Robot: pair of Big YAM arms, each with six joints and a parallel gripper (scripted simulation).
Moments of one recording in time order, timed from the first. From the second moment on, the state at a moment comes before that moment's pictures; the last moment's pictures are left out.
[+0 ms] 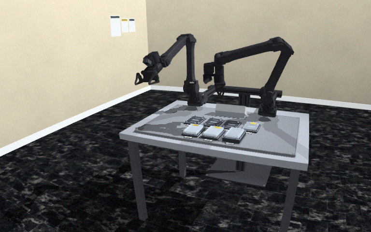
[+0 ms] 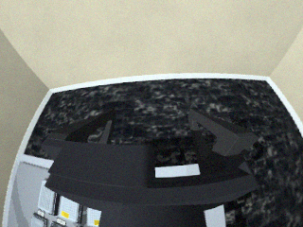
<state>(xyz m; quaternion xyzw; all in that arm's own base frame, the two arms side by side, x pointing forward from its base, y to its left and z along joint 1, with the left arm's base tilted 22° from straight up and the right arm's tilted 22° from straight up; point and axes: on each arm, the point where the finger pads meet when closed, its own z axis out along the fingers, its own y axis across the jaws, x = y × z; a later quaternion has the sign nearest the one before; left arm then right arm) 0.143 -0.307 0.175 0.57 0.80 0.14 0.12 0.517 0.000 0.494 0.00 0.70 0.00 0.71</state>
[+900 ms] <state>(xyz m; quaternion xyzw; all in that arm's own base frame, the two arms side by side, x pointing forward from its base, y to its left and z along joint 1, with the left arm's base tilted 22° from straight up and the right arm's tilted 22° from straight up) 0.181 -0.302 0.127 0.37 0.91 0.10 0.15 0.517 0.000 0.494 0.00 0.70 0.00 0.71</state>
